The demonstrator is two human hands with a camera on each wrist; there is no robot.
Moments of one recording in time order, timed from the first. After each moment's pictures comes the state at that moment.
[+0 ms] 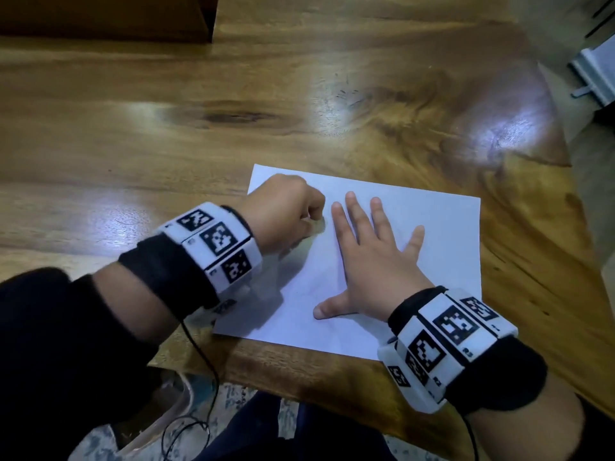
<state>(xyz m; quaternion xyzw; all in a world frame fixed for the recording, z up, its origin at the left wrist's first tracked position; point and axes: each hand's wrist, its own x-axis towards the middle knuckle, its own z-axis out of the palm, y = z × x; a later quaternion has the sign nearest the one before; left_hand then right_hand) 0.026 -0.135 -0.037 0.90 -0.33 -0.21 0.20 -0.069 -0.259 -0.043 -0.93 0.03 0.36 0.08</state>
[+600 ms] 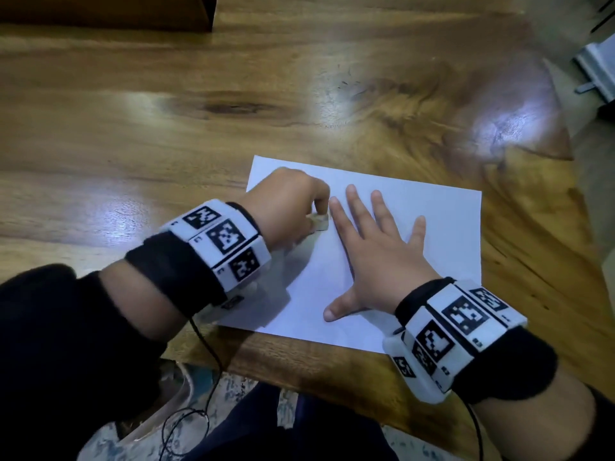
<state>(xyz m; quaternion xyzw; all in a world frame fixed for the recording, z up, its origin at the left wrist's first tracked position) 0.018 -0.138 -0.034 0.90 -0.31 -0.20 0.21 -0.072 -0.266 -0.042 -0.93 0.01 0.37 0.06</state>
